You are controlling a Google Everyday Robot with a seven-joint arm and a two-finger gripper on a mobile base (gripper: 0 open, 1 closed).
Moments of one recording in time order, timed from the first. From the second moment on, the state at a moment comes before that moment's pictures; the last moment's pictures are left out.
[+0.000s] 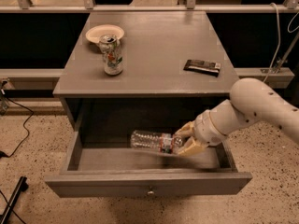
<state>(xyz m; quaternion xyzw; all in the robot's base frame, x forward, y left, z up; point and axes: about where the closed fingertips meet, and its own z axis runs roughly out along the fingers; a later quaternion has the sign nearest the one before) 0.490 -0.104 0.683 -0.68 0.66 0.21 0.24</state>
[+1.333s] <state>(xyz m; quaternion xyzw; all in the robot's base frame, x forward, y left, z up) 0.505 -0.095 0.640 -0.67 0.66 0.24 0.23</state>
